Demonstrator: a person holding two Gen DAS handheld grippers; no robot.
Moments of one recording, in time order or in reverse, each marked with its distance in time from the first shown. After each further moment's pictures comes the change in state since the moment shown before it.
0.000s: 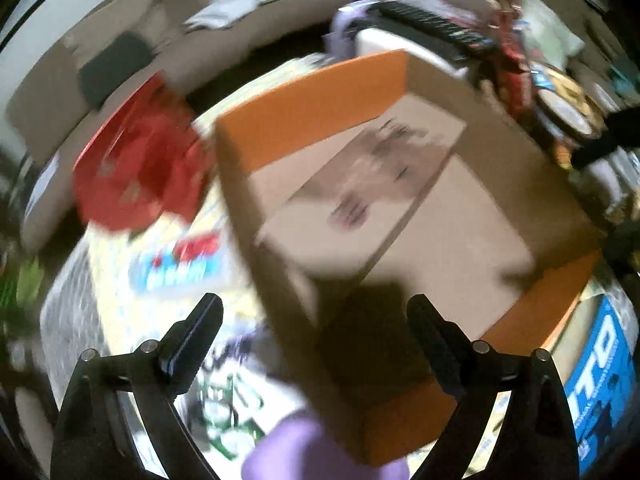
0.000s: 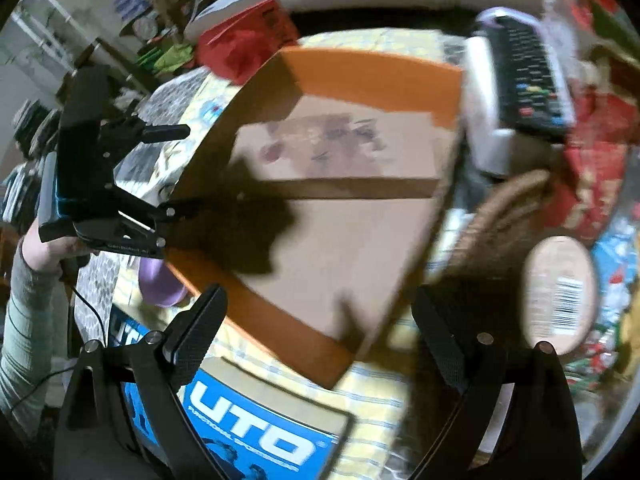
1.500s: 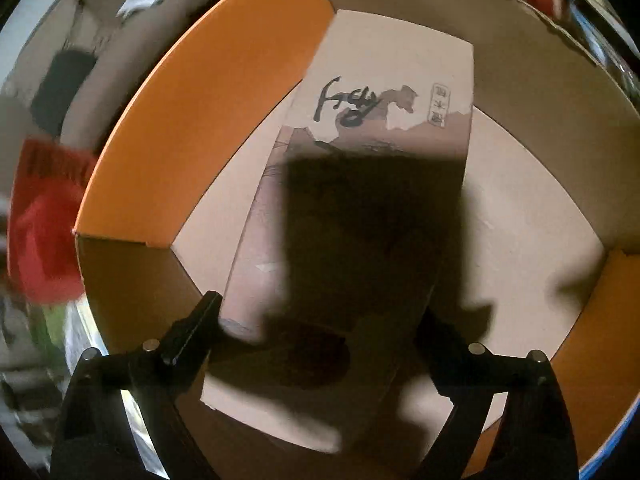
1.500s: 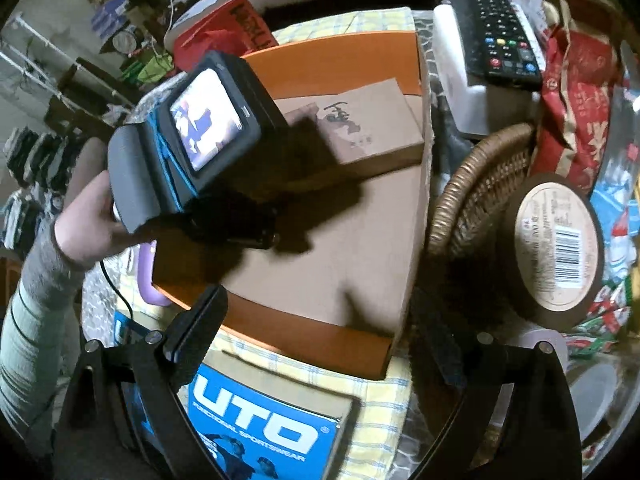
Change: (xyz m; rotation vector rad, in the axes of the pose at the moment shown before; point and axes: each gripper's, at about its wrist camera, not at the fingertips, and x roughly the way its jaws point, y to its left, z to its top) left arm 0.087 -0.086 0.084 0.219 0.284 0.075; right arm -0.029 -0.034 -0.019 0.173 -0.015 0.028
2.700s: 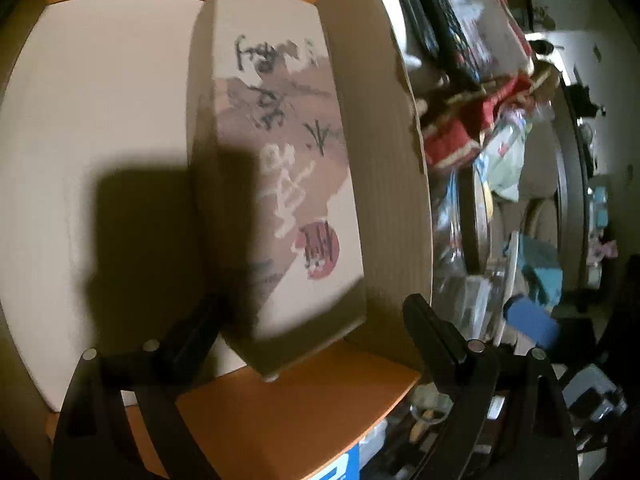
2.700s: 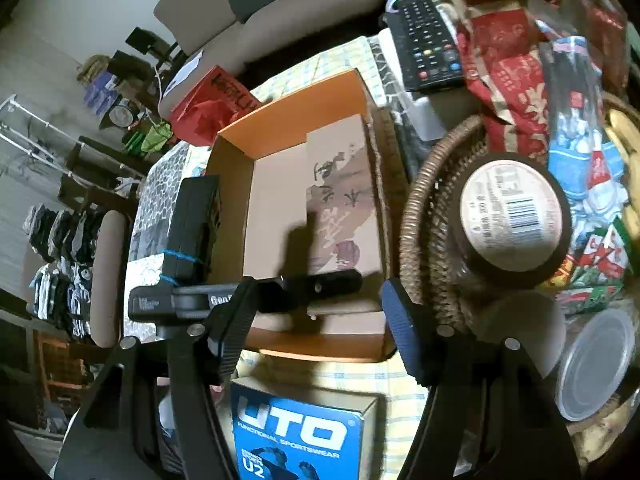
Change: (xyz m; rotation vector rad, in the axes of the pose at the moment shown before) left arm -0.010 -0.022 -0.031 -0.753 -0.051 -0.913; right arm -0.051 -0.024 -0.013 0.168 -0.140 0.033
